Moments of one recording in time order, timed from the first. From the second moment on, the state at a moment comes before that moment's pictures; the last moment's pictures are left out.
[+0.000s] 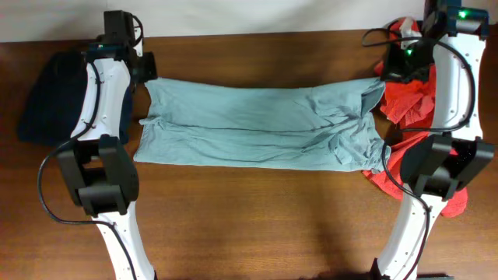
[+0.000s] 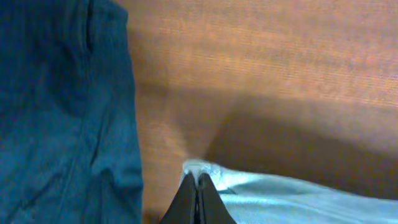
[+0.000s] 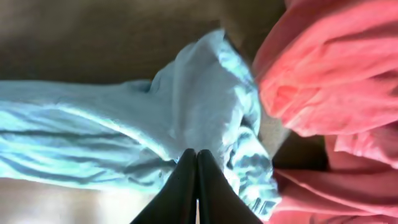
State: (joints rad) left arm 0.04 2.28 2.09 -0.89 -0.06 -0.05; right arm -0.22 2.34 2.50 -1.54 -0.27 0.01
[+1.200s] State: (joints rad) left arm 0.04 2.26 1.86 -1.00 -0.10 -0.05; right arm -0.21 2.34 2.08 -1.52 -0.27 -0.06
